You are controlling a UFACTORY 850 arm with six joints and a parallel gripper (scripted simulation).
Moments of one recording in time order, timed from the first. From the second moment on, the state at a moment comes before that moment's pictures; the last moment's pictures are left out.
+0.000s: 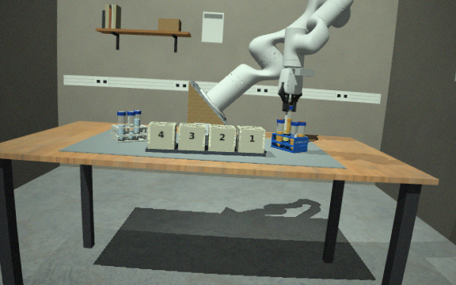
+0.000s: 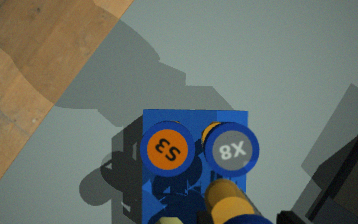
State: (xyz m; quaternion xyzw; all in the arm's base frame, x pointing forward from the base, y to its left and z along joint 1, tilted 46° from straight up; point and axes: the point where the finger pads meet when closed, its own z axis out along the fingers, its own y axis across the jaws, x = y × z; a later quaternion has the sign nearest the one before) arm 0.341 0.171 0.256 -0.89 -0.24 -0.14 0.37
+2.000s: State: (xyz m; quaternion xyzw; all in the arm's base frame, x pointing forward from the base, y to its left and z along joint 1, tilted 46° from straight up) arm 0.344 0.204 0.224 -0.89 -0.24 -0.14 0.37
